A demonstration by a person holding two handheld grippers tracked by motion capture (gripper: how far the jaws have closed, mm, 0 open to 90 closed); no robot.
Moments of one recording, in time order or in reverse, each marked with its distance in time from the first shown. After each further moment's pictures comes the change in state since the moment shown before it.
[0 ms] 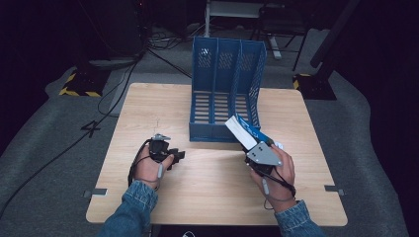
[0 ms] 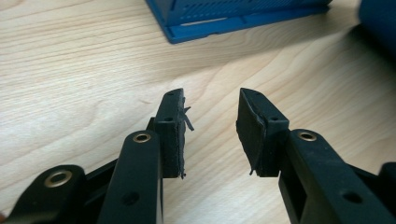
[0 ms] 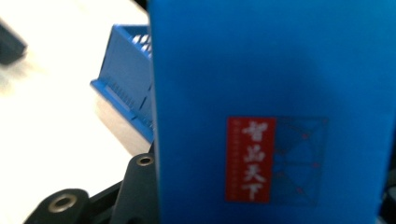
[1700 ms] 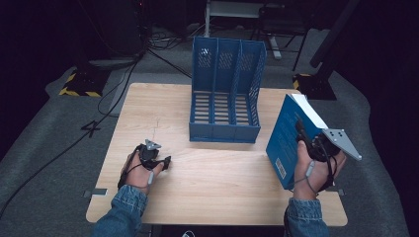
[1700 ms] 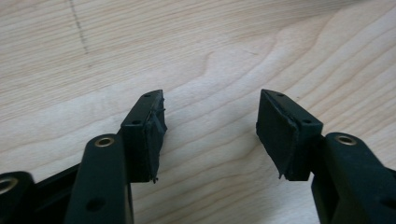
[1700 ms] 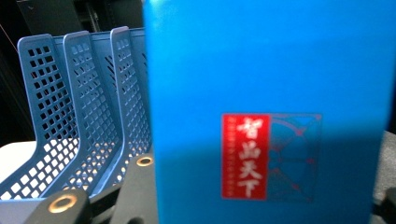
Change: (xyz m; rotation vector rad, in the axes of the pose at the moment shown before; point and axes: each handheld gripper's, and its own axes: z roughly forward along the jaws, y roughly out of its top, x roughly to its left) left arm 0.030 -0.030 -0.006 -0.005 0.262 0.106; right arm -0.102 -0.018 -0.051 -0.125 -0.351 0.722
